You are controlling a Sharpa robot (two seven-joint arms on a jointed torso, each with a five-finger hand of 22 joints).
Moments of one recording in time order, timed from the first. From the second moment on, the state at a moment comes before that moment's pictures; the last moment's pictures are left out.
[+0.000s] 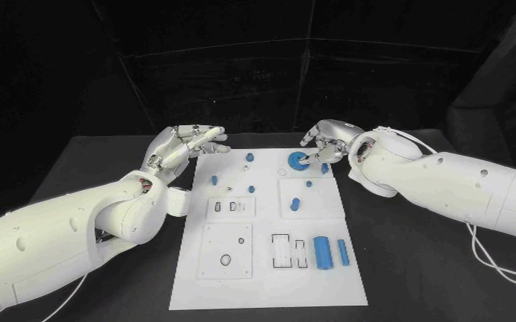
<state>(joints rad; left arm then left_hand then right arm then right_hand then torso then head) 1.20 -0.87 -0.04 1.55 -0.07 -0.27 0.63 1.24 0.11 -0.02 -0.06 0.04 0.97 0.22 0.13 0.07 1.05 0.16 0.14 0.07 1.12 0.11 0.25 0.13 0.18 0.88 0.23 0.32 0.14 1.28 -0.76 0.00 1.36 -1.44 -0.27 -0.19 1.33 -0.07 -0.05 0.13 0.23 0.86 0.17 0.12 0.07 1.31 0.08 1.18 1.12 1.47 -0.01 1.49 1.31 0.09 1.41 0.09 1.37 1.17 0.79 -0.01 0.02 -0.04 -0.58</state>
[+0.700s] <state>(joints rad) 1.20 -0.87 -0.04 1.54 -0.07 -0.27 0.63 1.24 0.11 -0.02 -0.06 0.04 0.97 0.22 0.13 0.07 1.05 0.16 0.14 0.07 1.12 0.11 0.25 0.13 0.18 0.88 0.23 0.32 0.14 1.28 -0.71 0.00 1.29 -1.44 -0.20 -0.21 1.36 -0.05 -0.05 0.14 0.24 0.86 0.17 0.13 0.07 1.35 0.08 1.27 1.23 1.47 -0.01 1.51 1.31 0.08 1.42 0.10 1.39 1.20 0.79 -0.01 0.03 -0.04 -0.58</state>
